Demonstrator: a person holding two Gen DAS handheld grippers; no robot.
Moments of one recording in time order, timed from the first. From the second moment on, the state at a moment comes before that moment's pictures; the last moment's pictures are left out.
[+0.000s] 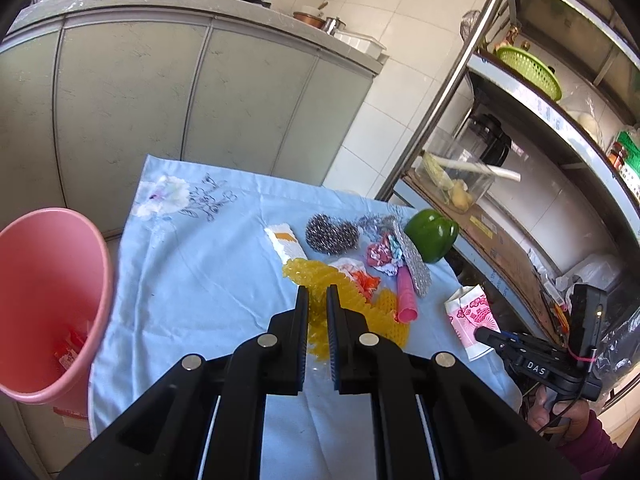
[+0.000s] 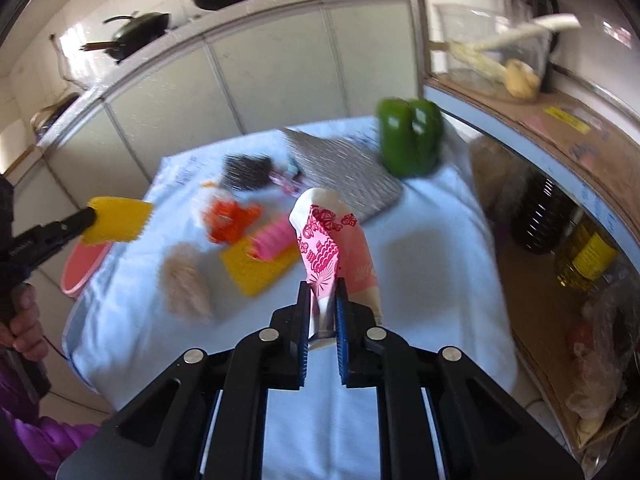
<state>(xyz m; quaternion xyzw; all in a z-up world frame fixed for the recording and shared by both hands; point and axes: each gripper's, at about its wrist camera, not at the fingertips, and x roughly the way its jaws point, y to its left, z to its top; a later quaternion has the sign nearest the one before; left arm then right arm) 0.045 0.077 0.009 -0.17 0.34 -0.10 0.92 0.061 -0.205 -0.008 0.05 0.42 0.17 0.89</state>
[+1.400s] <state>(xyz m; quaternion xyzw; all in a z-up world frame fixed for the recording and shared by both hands) -0.057 0.268 -0.014 -0.23 0.31 0.18 0.91 0.099 0.172 0.008 -0.06 0.42 0.50 0.75</state>
